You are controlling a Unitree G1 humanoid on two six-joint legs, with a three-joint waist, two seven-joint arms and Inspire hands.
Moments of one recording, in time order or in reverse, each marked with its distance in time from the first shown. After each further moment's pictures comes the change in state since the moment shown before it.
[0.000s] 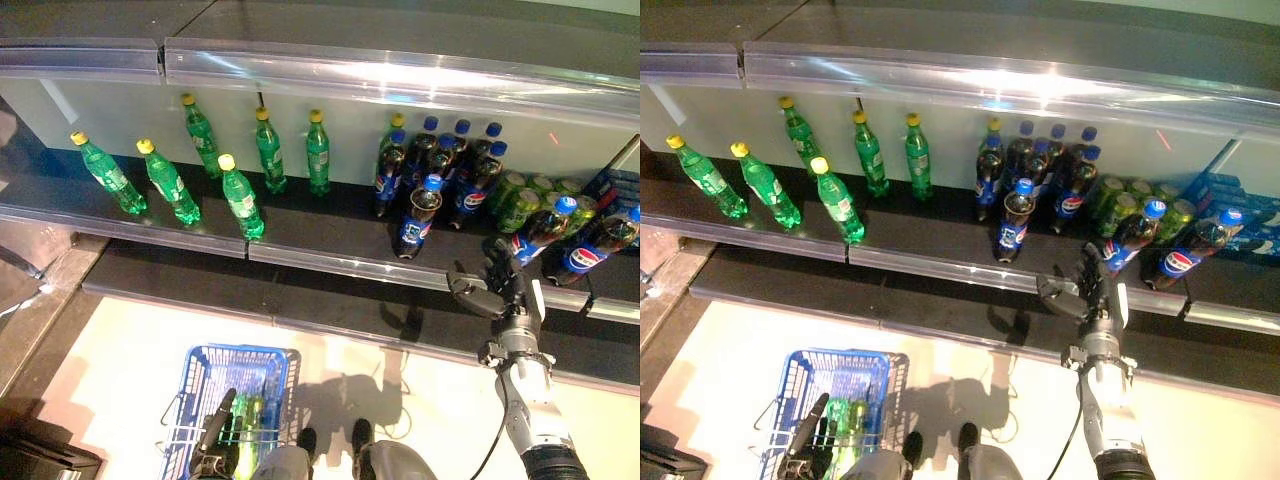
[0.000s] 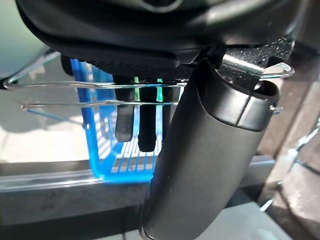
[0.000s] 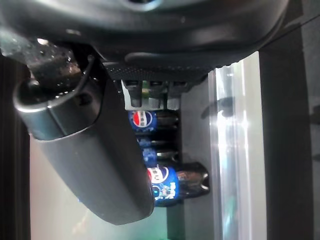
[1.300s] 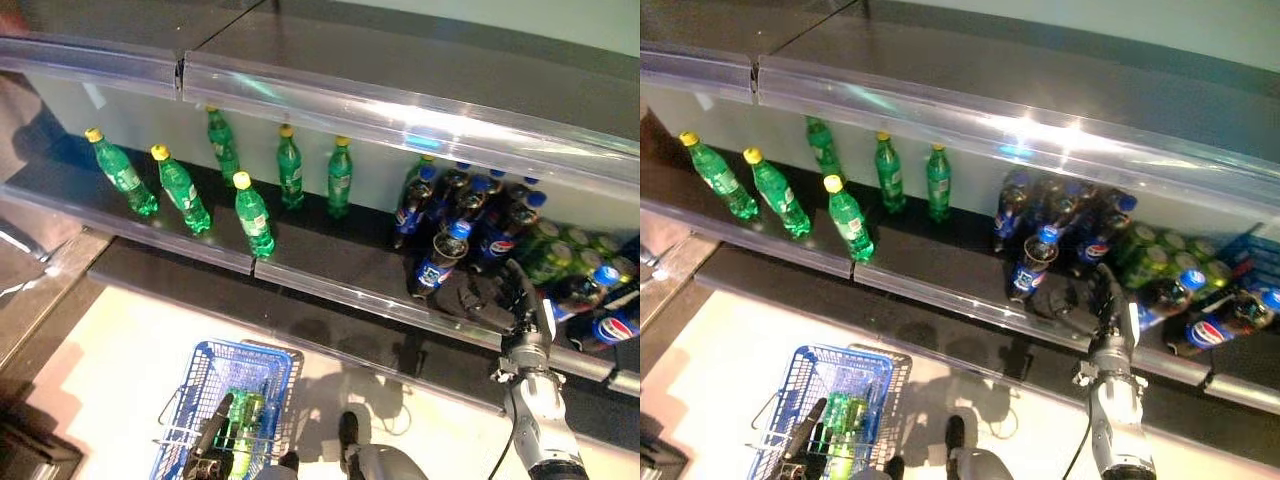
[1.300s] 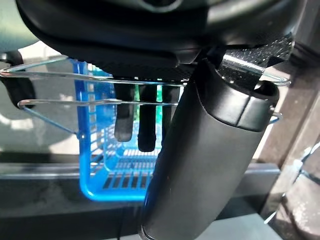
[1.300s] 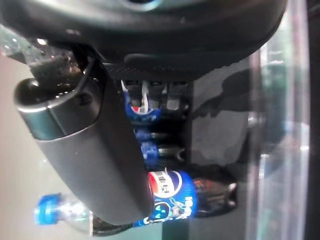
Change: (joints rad) left arm -0.009 0.023 -0.009 0.026 0.057 0.026 -0.003; right arm 0.043 0.001 -0.049 0.028 0.023 0.003 0.012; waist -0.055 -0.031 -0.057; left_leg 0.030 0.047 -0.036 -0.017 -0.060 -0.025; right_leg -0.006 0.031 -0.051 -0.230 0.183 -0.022
